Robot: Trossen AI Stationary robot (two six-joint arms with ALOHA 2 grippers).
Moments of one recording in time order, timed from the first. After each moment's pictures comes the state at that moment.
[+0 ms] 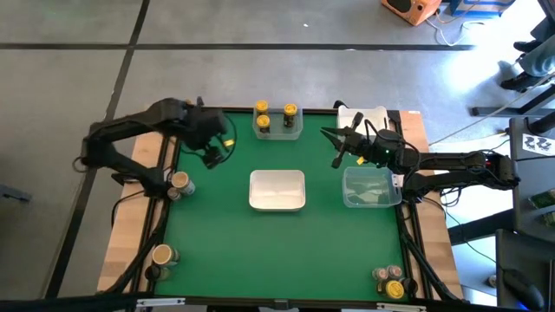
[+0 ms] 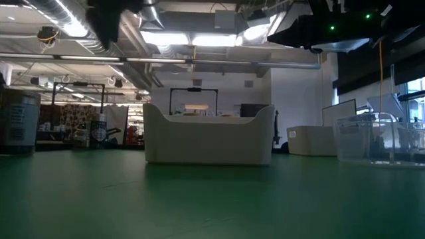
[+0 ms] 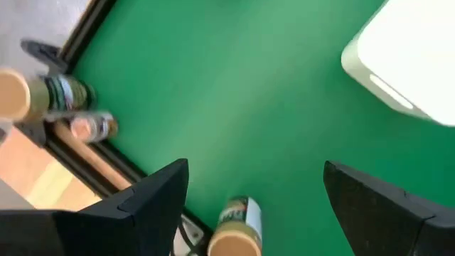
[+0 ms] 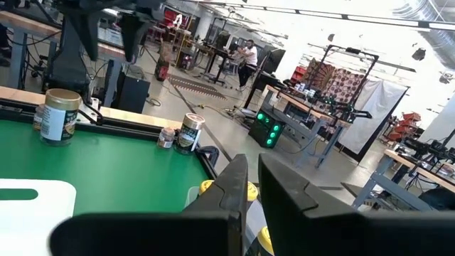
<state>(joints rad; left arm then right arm) 0.22 1.32 1.51 -1.57 -0.23 -0.47 -0.25 1.00 0.49 0.59 0.17 -0.40</state>
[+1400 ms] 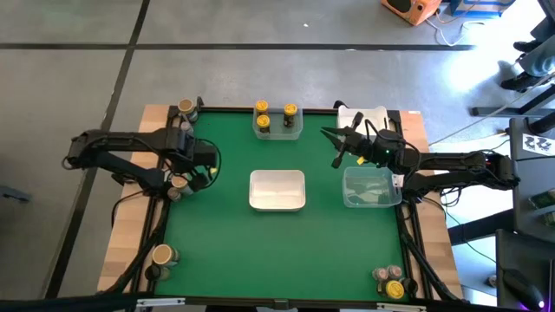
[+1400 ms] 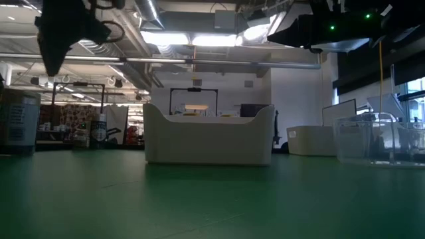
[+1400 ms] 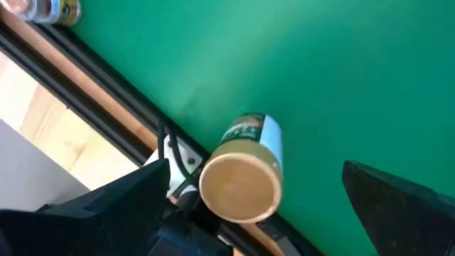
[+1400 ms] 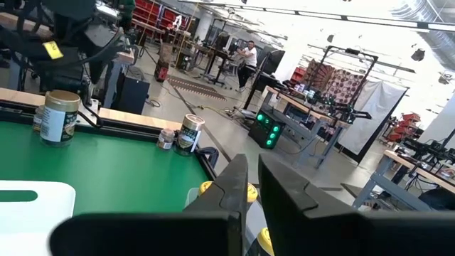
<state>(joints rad) 0.06 1.19 1.08 -1.57 -0.16 -0.67 -0.25 1.00 0.49 0.60 0.17 -0.40</state>
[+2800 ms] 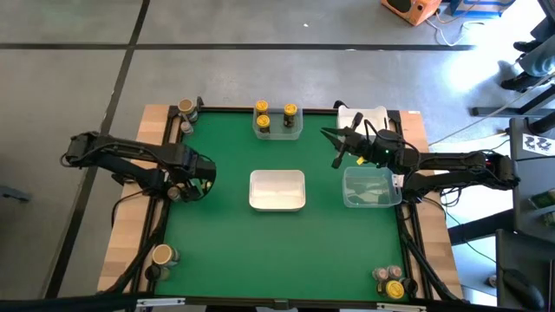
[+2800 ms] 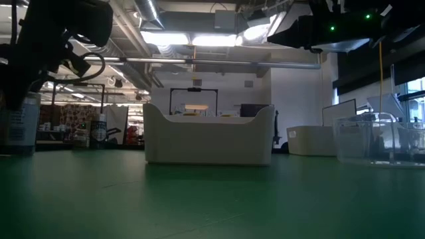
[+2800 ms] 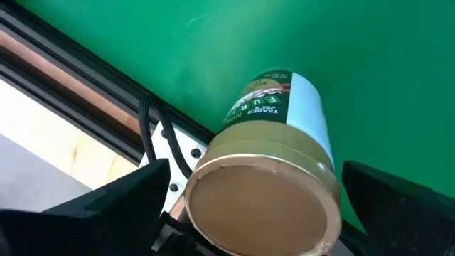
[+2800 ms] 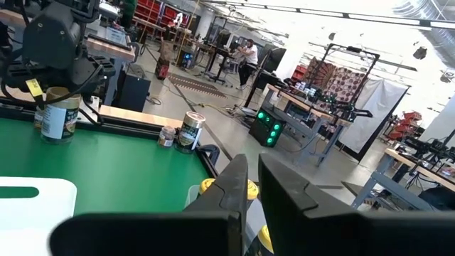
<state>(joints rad) 0.01 1.17 0.79 -1.45 -0.14 -0.57 -0.25 1.00 0.49 0.59 0.17 -0.40</state>
